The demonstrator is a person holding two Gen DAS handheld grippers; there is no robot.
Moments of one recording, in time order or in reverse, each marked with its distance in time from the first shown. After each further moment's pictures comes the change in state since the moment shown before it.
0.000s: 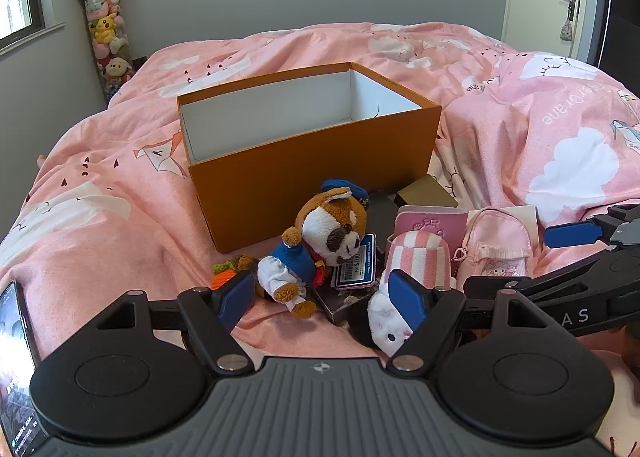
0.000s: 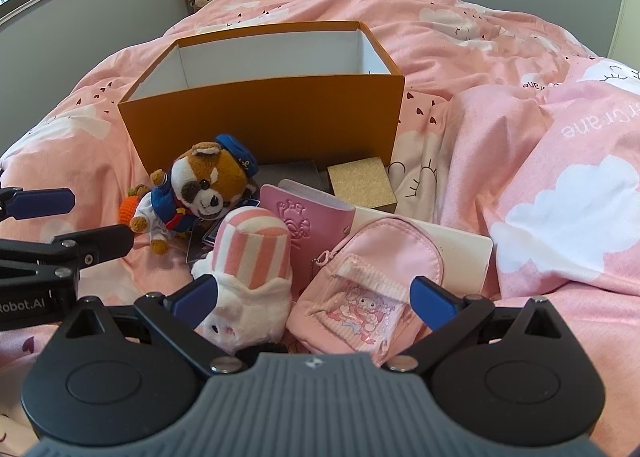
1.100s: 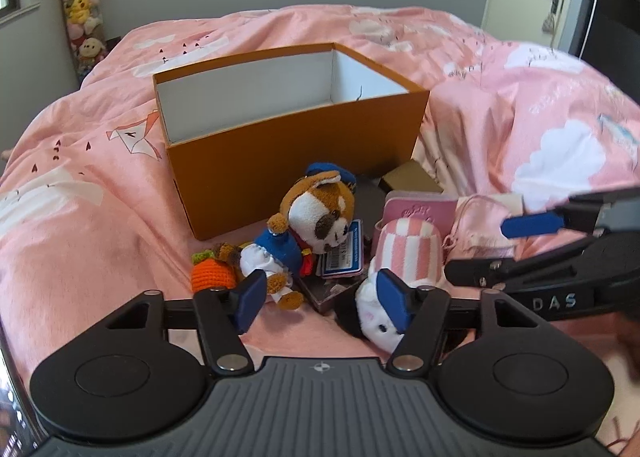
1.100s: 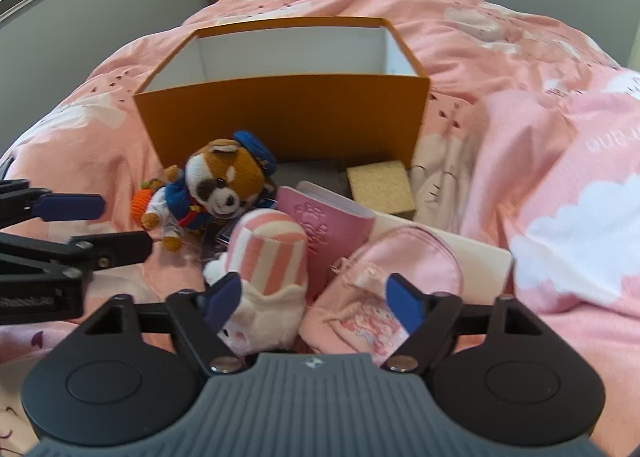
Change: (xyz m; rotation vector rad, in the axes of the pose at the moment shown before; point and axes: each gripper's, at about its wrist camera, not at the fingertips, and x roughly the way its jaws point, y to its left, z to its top) left arm 0.018 0.011 0.000 0.007 0.062 -0.090; right arm 0.008 0.006 0.012 -0.056 0.026 0.059
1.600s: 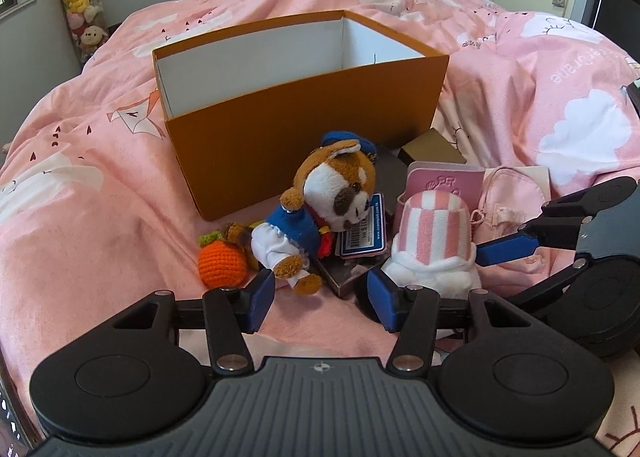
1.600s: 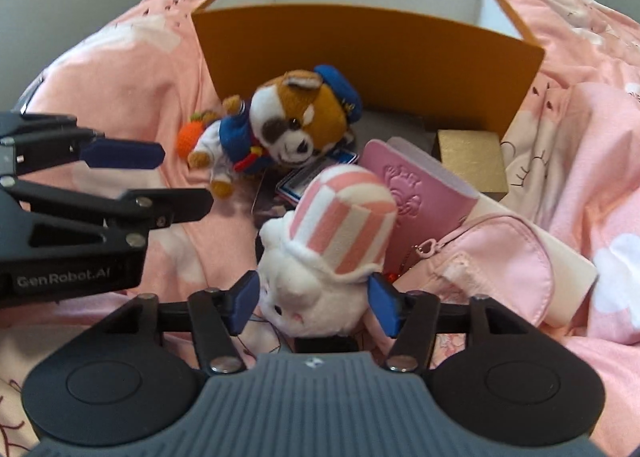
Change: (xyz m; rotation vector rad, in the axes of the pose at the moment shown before) left arm 0.021 0.005 -0.004 0.012 0.075 0.035; right arm 0.046 0.029 0.002 -0.135 0.177 0.130
